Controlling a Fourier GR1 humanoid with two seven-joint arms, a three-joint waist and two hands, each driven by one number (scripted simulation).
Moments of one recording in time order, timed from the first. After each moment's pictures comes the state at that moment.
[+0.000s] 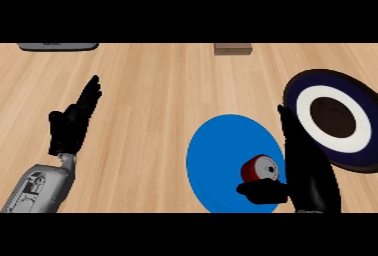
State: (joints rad) left arm -0.26 0.33 -0.14 -1.38 0.08 0.17 0.07; right arm -0.21 -0.25 0.48 -2.04 0.76 0.04 1.23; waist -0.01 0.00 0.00
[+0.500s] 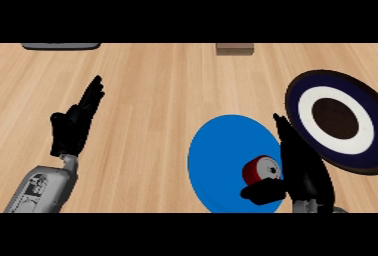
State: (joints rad) left arm -0.25 0.32 -0.14 -1.41 0.07 0.17 0.08; right arm -0.17 -0.21 0.43 -1.98 0.70 0.14 1.21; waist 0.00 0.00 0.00
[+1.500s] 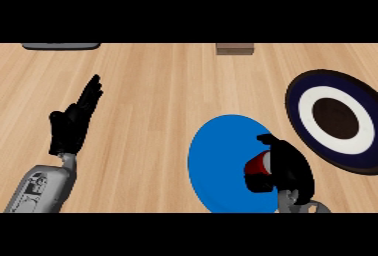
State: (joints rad) left arm -0.26 0.29 -0.10 -1.40 0.03 0.14 0.08; right arm -0.10 -0.09 0.36 -1.80 0.81 0.19 1.10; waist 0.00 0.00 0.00
